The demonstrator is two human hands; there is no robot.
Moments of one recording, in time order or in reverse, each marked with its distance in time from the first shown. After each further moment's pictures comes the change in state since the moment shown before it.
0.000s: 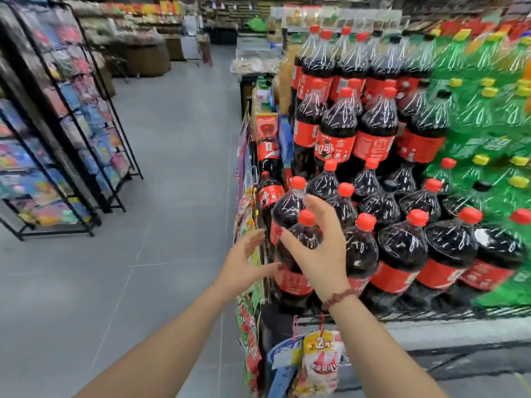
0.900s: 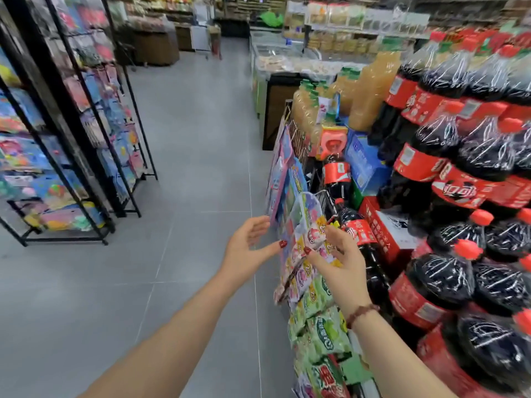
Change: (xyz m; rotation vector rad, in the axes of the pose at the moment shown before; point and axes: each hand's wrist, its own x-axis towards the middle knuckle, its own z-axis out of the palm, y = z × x) left_hand 0.143 -0.059 -0.262 -0.121 0.121 0.098; right_hand 0.086 0.041 0.264 -0.040 -0.068 0.268
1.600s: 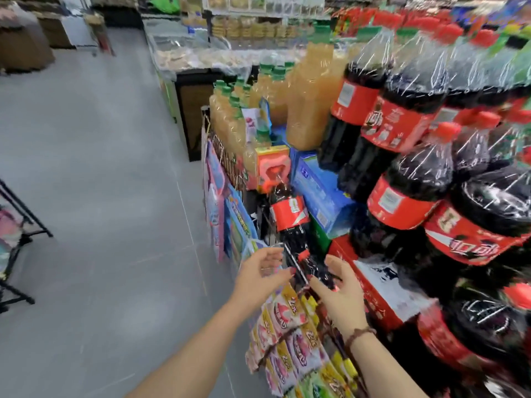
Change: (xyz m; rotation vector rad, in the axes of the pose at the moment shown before) left_hand 0.263 -0.058 0.128 -0.021 -0.421 -0.118; right_hand 0.219 0.119 -0.015 -0.099 0.337 0.303
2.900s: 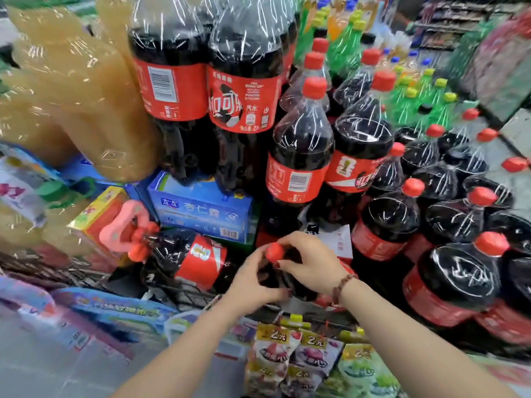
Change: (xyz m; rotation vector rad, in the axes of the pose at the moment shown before) left_hand 0.157 -0.019 0.057 0.140 -1.116 0.036; right_hand 0.061 -0.033 -0.003 -0.636 0.259 0.162
